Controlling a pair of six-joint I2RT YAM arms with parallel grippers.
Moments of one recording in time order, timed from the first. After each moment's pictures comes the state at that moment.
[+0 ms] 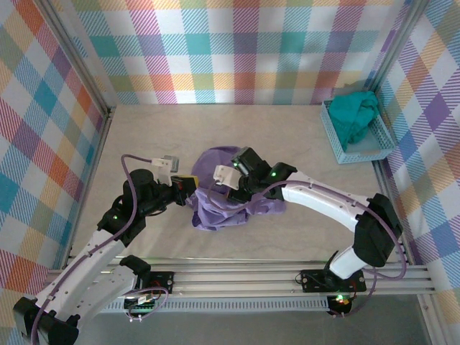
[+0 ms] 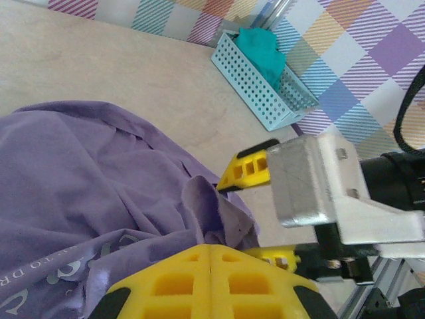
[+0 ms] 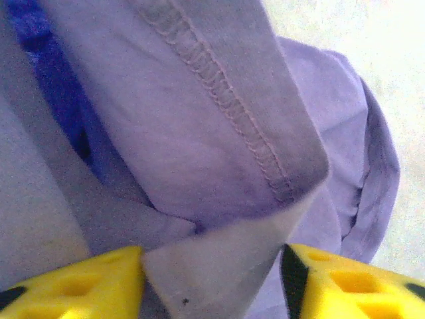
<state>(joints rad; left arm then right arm) -0.48 0.76 0.66 -0.24 0.31 -0.47 0.89 1.55 1.23 -0.59 0.01 -0.54</state>
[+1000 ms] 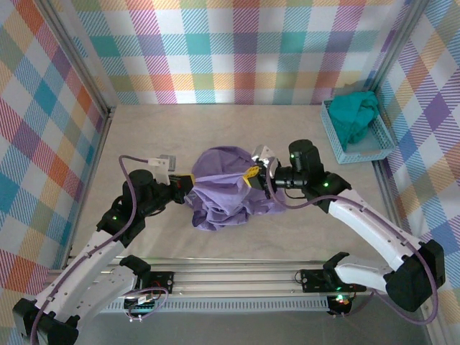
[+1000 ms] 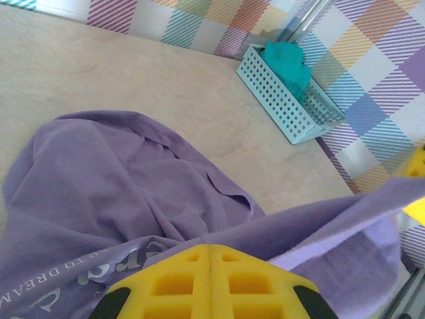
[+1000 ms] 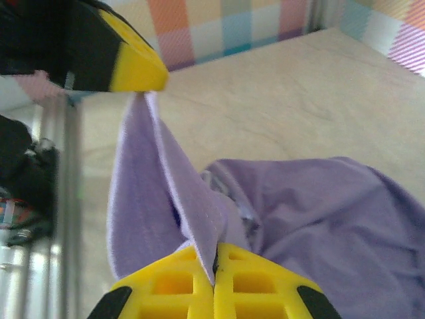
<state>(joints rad) -0.48 0.75 0.66 -0.25 0.21 -0.47 0.59 1.14 0.94 -0.27 -0.65 -0.18</state>
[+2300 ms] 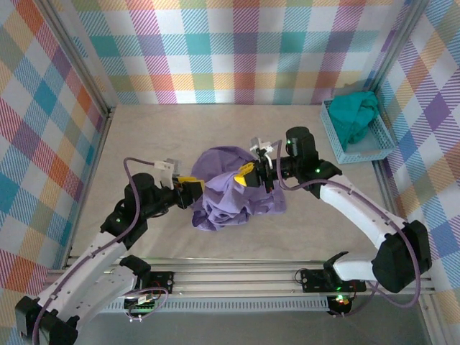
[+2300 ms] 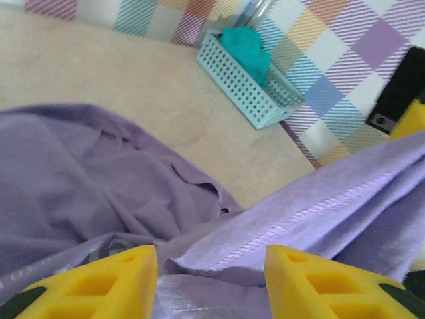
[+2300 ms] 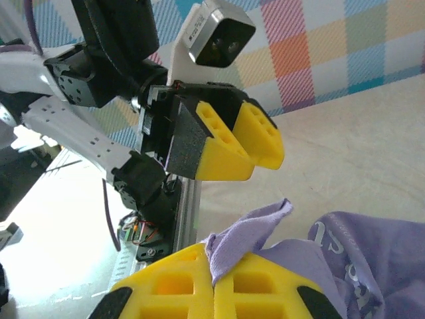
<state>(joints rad) -0.49 0.74 0.59 -0.13 0.35 -0.45 0.53 1.30 1.04 -0.19 -1.11 -0.10</state>
